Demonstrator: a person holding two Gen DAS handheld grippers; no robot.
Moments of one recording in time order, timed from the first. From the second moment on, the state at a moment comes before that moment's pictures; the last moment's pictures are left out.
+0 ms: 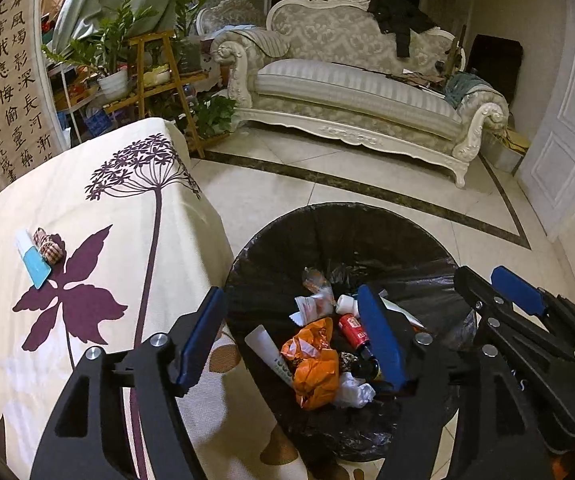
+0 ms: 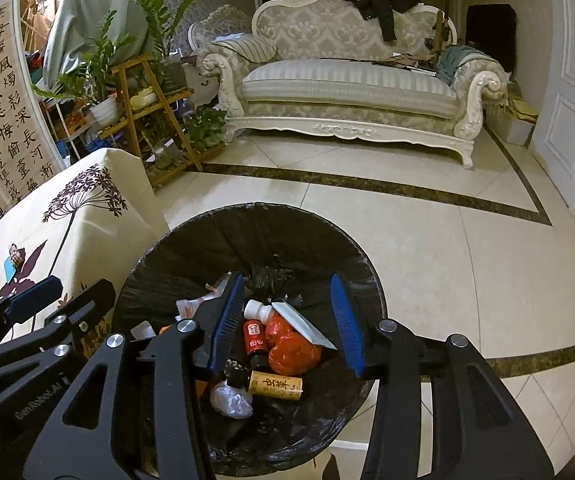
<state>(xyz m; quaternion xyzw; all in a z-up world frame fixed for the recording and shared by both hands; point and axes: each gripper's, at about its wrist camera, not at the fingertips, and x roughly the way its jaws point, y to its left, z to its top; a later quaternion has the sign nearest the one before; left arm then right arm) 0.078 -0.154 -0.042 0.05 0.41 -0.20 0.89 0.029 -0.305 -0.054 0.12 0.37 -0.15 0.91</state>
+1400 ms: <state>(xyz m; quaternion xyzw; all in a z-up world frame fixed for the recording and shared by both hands) 0.160 0.039 -0.050 -0.04 0.46 0.01 0.89 0.096 -0.180 -0.037 0.07 0.37 -0.01 0.93</state>
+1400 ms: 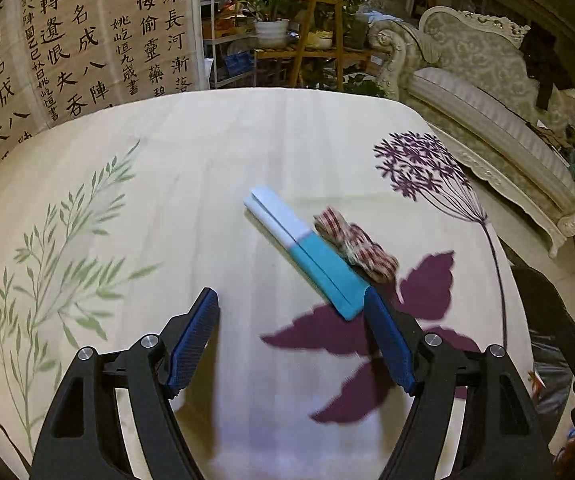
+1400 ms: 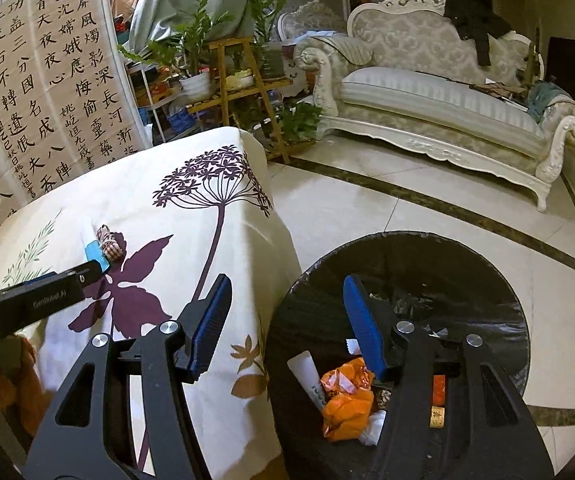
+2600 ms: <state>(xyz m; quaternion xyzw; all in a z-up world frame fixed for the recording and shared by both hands) 0.117 0.111 -0.036 -0.05 0.46 0.03 0.89 0.090 -0.158 -0.034 0.06 0.37 0.02 0.93</state>
